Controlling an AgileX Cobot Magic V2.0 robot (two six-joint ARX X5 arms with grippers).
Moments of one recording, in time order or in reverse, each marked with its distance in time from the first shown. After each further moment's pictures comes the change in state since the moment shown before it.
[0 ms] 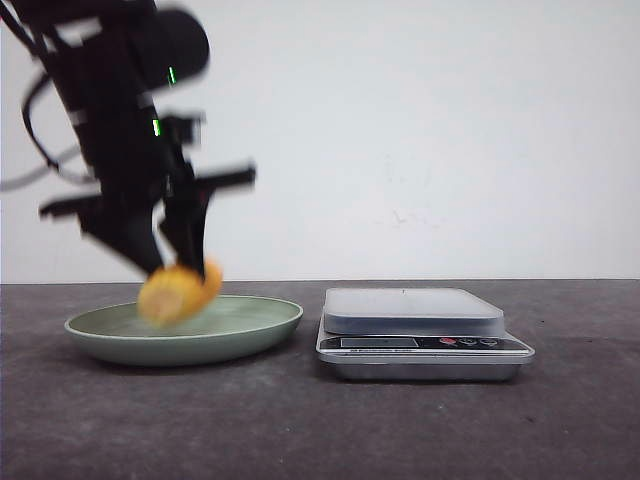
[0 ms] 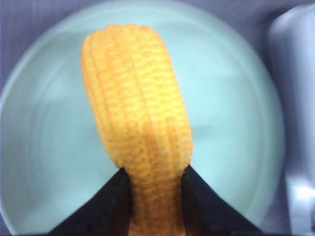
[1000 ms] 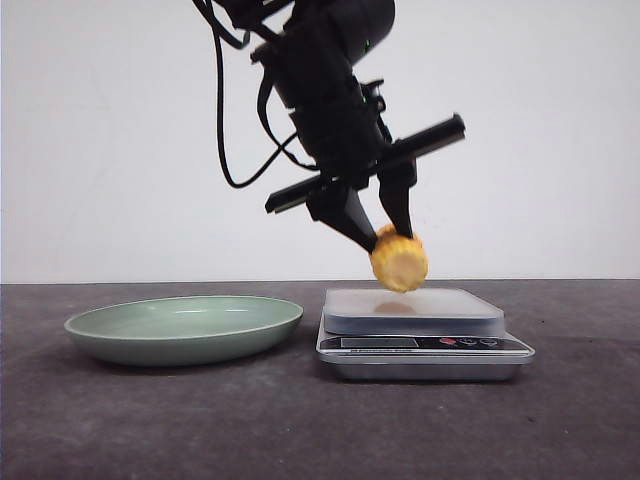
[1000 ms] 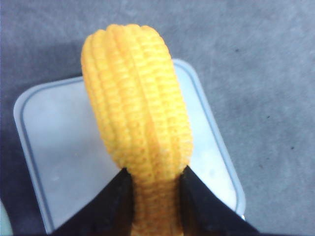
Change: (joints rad) left arm -0.271 0.400 0.421 0.074 0.006 -0.145; right arm 0.000 0.000 0.000 -0.018 0.003 0.000
